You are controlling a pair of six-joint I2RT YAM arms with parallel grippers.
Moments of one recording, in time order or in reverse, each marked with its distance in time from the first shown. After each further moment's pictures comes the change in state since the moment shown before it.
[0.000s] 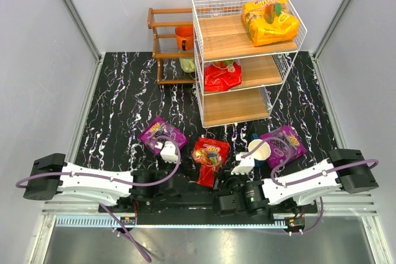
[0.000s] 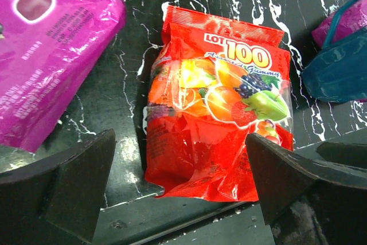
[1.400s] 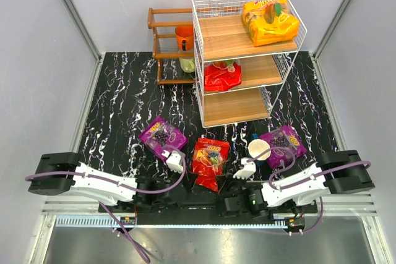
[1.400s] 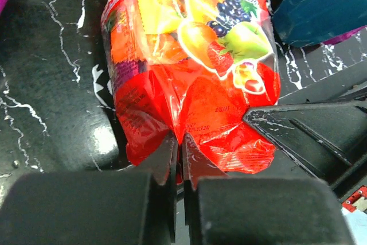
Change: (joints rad) left arm -0.088 0.098 -0.143 0.346 0.096 0.046; right arm -0.004 0.051 -0.232 0.435 -0.029 0.105
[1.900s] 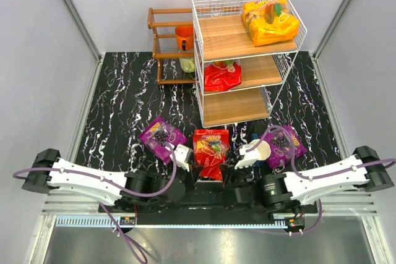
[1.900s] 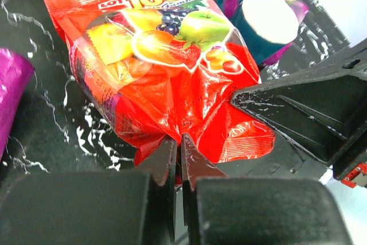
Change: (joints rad) left arm -0.059 -0.142 0.241 -0.223 -0.055 0.269; right arm -0.003 -0.256 0.220 -0.330 0.060 -0.398
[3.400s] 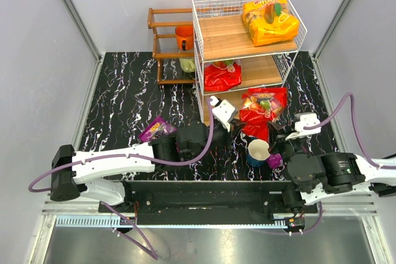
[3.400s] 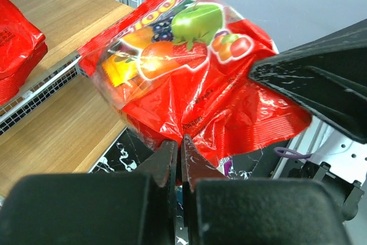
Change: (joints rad) left arm 0.365 0.373 0.596 0.270 0.525 0.650; right arm -0.031 -0.442 0.340 -0.141 0.370 -0.888
